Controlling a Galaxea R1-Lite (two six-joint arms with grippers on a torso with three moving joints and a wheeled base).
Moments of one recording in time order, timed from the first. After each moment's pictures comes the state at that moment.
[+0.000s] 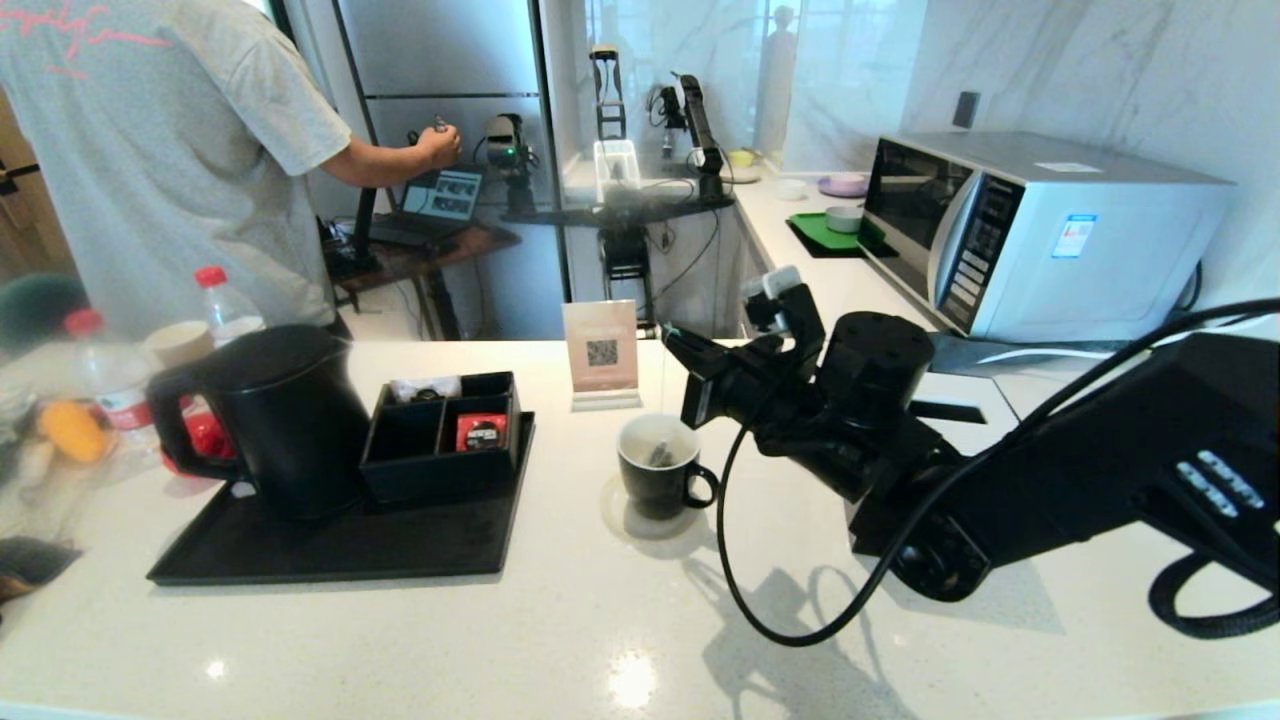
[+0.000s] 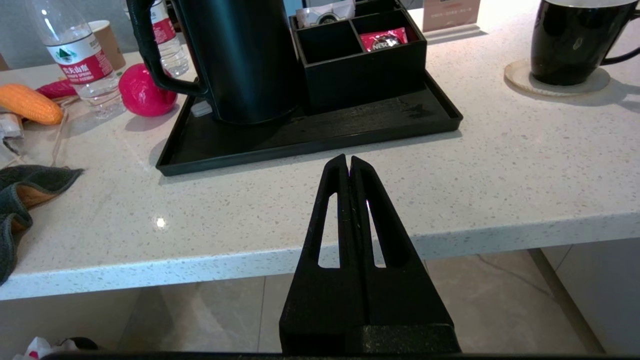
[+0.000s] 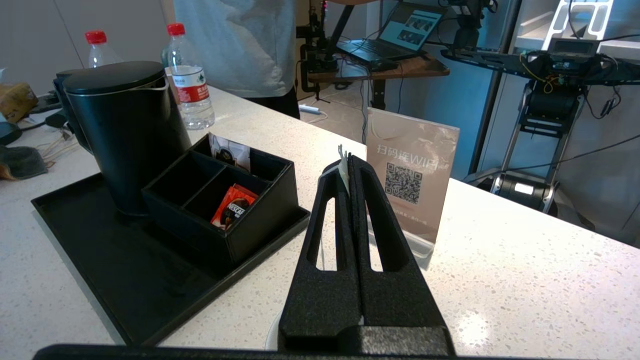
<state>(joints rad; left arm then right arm) 0.00 0.00 0.00 0.00 -0.02 0.12 0.64 2.13 -1.07 -1.25 0.10 0.04</state>
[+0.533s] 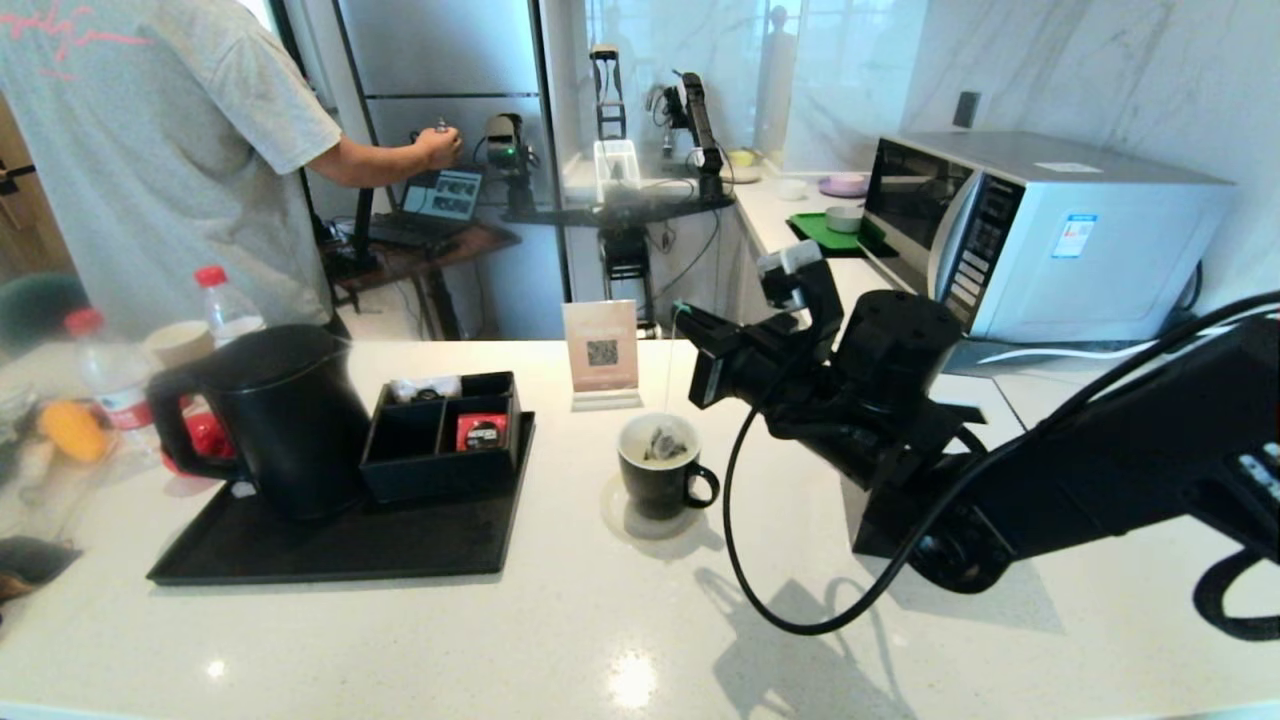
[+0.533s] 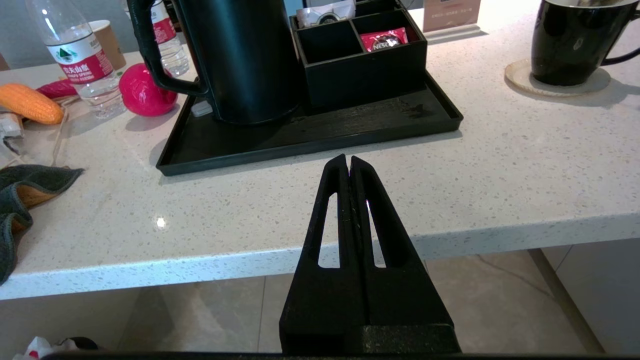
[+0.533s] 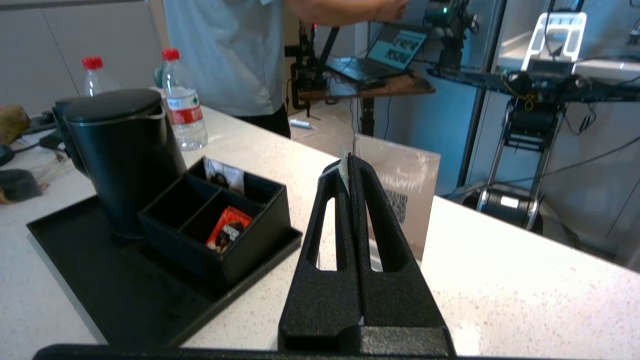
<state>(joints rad) 0.00 0.00 0.00 0.00 -0.02 0.12 0.64 2.08 -1.08 -1.24 0.07 0.04</state>
